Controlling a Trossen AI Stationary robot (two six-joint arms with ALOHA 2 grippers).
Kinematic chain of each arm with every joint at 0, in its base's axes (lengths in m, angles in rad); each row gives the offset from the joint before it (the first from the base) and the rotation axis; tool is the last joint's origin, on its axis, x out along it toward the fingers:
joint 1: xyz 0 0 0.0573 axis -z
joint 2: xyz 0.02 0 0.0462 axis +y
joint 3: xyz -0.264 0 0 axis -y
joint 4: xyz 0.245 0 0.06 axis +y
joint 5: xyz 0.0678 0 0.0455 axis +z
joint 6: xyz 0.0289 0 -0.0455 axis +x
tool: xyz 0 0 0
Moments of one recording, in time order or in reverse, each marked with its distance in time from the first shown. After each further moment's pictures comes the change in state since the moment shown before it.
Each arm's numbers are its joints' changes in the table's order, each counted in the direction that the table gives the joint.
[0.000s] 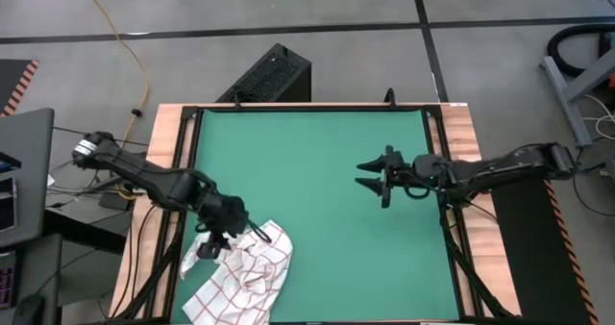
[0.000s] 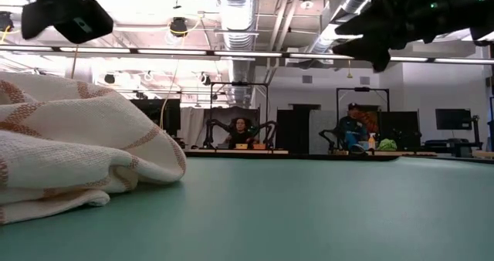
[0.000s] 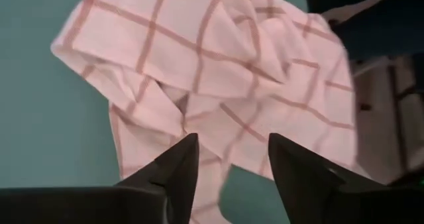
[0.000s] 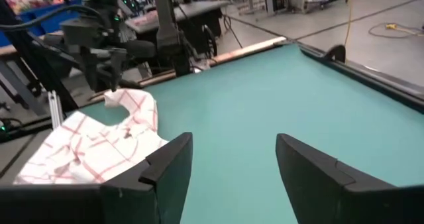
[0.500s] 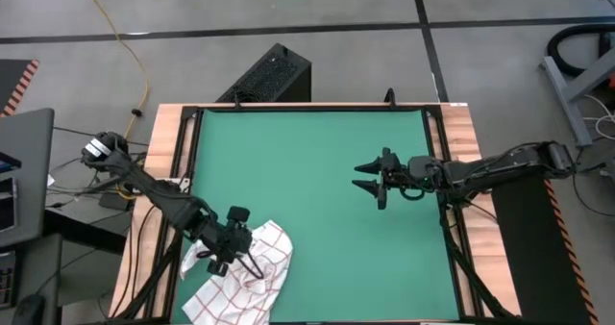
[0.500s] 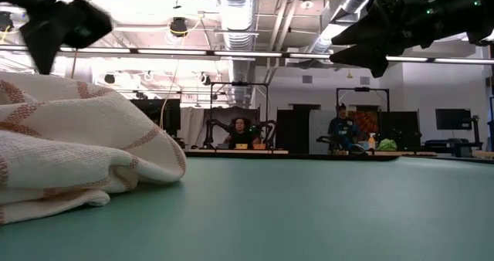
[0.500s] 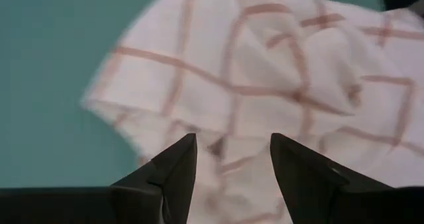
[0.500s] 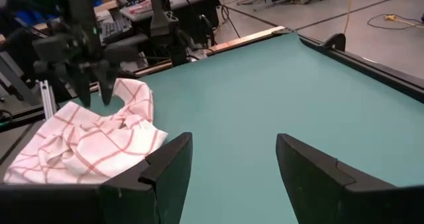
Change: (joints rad) left arm 0.225 0.097 -0.105 -0.251 0.369 -0.014; right arm 0.002 0.050 0.000 -0.010 0.001 0.002
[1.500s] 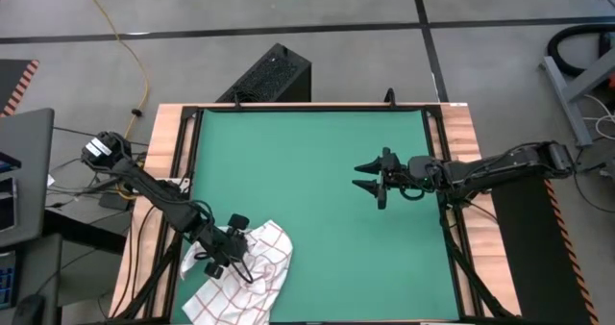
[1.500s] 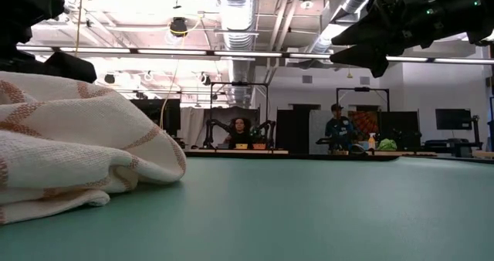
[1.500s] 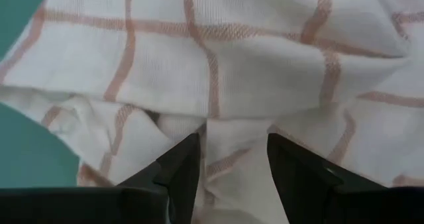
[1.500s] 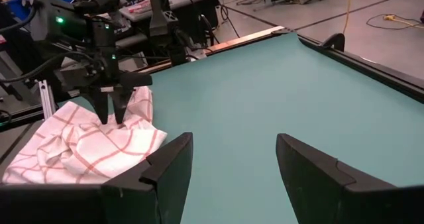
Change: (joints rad) left arm 0.027 0.003 -0.274 -0.333 -0.016 0.083; right arm 0.001 0.000 0.000 0.002 -0.002 0.000
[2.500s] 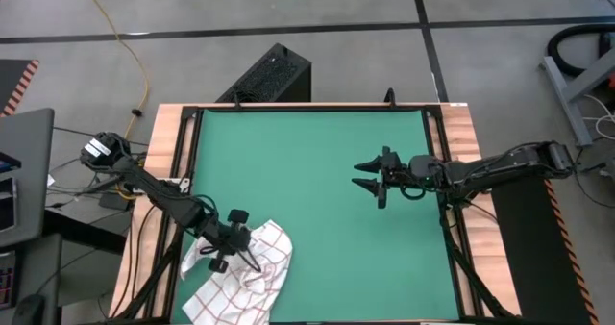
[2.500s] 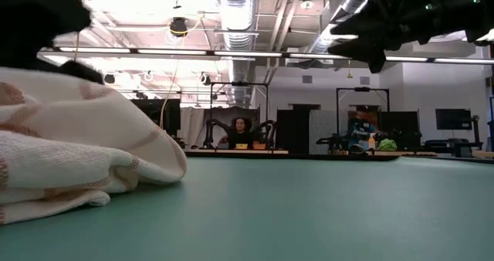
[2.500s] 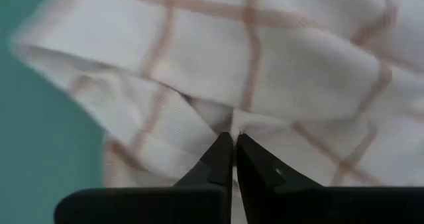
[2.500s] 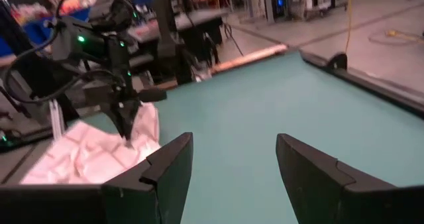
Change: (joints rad) left arm -0.088 -0.021 0.032 0.088 -0.040 -0.088; right arm 0.000 0.000 0.000 -0.069 -0.003 -0.001
